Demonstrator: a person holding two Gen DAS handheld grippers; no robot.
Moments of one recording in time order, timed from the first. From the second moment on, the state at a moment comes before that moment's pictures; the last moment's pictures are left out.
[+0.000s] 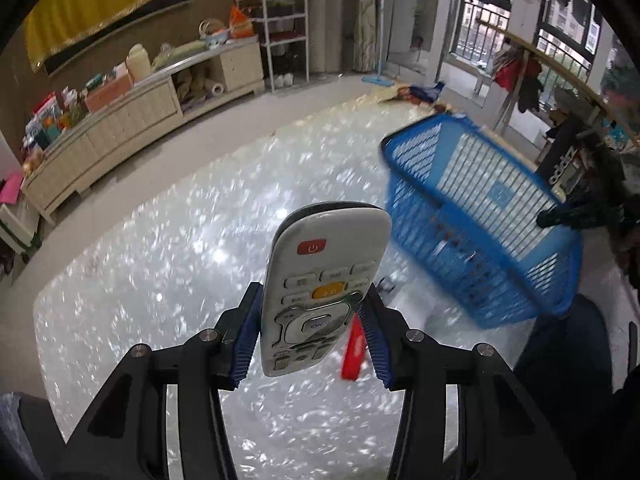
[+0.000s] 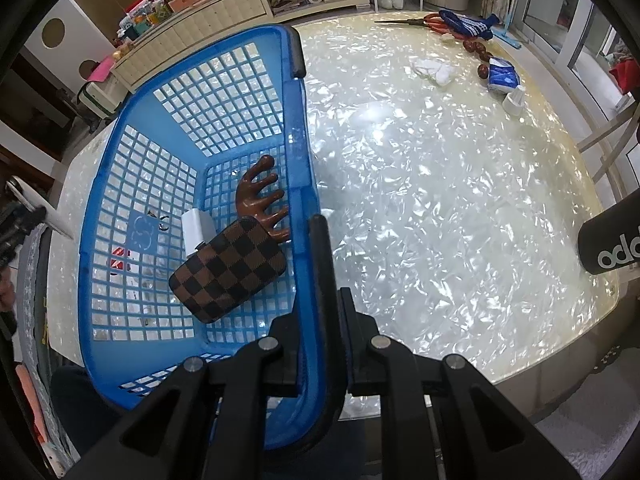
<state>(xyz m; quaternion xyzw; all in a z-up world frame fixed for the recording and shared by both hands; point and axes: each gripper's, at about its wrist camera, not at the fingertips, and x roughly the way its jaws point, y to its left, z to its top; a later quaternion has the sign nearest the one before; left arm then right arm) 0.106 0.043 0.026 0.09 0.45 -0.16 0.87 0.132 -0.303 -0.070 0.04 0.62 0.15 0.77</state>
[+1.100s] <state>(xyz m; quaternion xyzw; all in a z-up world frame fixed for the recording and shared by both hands) 0.125 -0.155 0.012 0.11 0.46 -0.33 0.82 0.128 -0.311 -0.068 0.06 0.61 0.17 0.77</state>
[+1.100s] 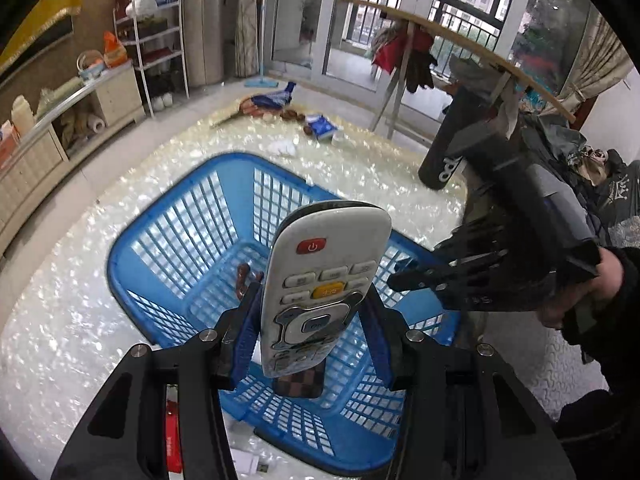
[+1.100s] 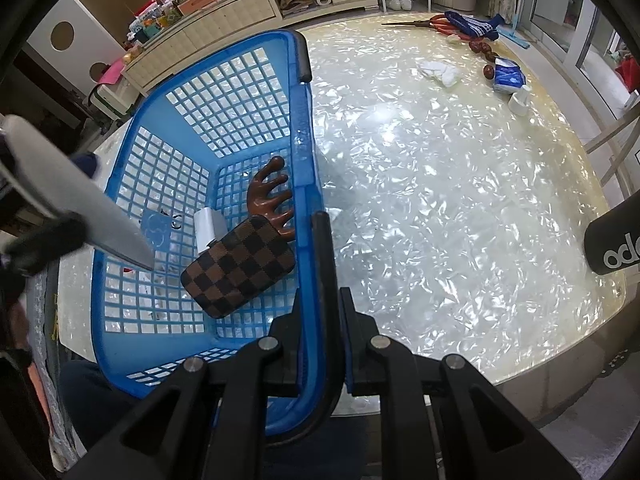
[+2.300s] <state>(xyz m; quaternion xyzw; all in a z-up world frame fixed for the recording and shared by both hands) 0.153 -0.216 -0.083 0.17 0.61 -0.27 0.73 0.129 -0.314 -0.070 0.08 0.61 0.19 0.77</state>
